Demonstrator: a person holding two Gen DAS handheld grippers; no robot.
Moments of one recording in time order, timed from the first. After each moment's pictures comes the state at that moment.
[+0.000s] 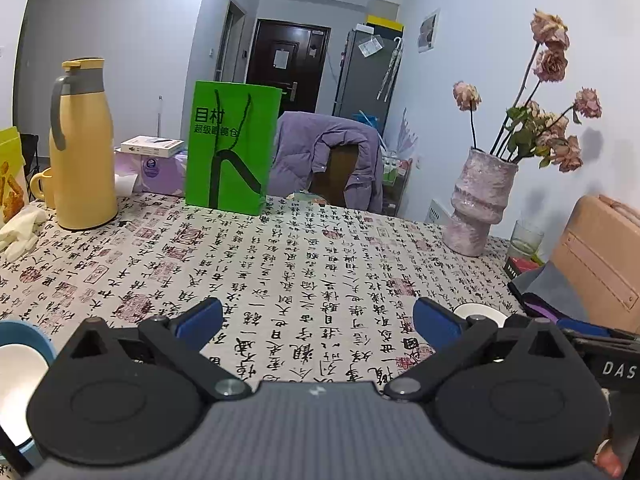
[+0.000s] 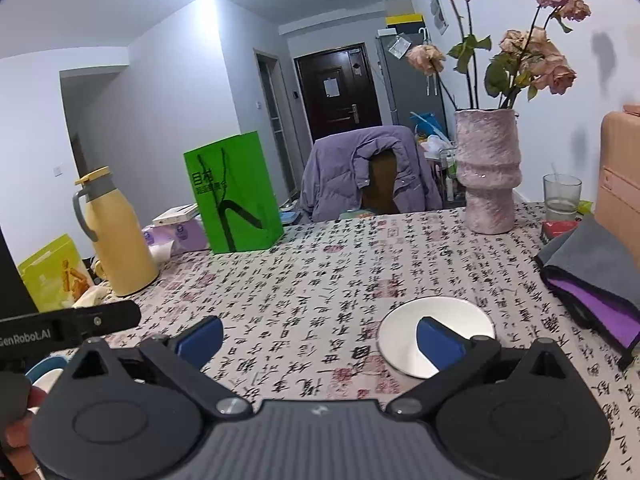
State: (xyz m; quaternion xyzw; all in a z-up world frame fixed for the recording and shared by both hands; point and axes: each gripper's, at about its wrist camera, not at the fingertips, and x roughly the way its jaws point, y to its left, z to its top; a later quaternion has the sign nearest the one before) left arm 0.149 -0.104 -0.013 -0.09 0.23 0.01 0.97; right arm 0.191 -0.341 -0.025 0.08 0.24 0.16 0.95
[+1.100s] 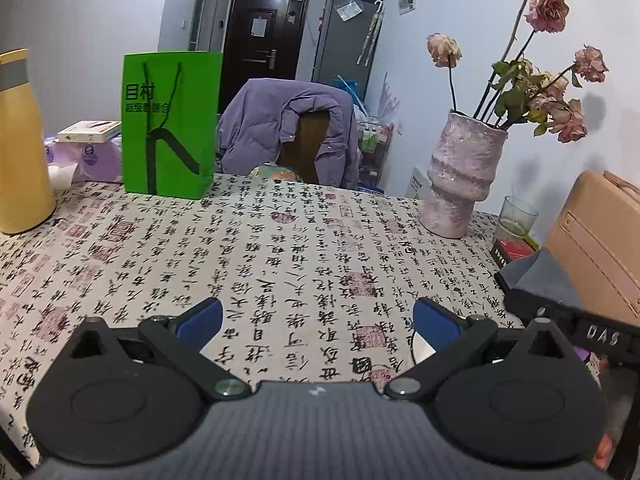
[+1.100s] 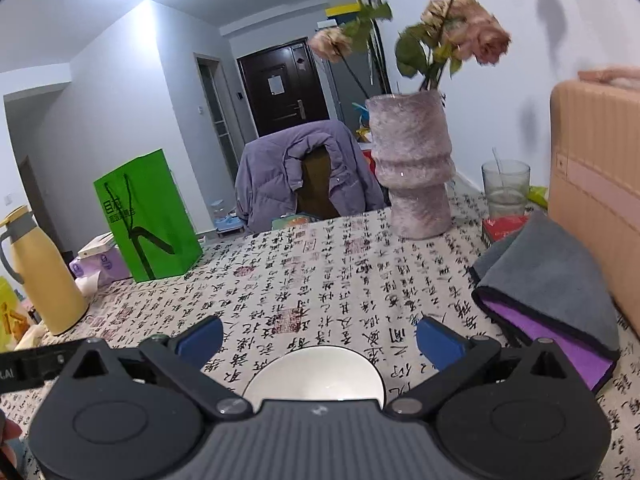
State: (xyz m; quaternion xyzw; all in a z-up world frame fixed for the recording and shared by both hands) left arm 0.243 -0.172 -0.021 -0.07 0.28 -0.02 0.96; right arm 0.286 -0.422 -0.049 0.12 0.26 0.10 0.95
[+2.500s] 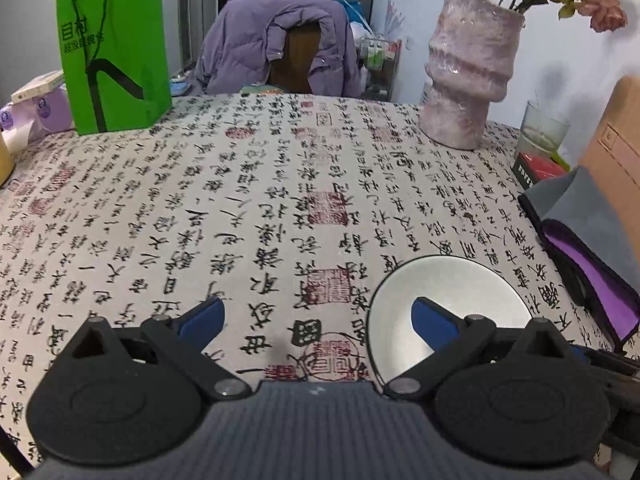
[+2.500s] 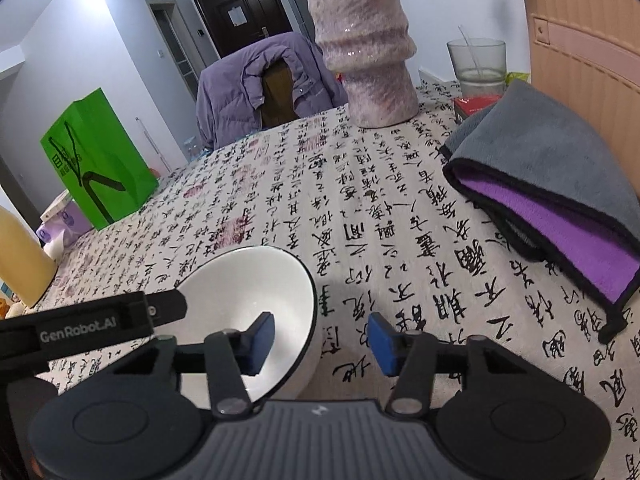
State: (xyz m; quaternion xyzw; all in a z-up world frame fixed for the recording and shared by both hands) left arm 0.322 -0.255 -0.092 -0.03 0.40 -0.01 0.92; right arm 0.317 -0.448 -0.118 0.16 0.38 0.08 0.91
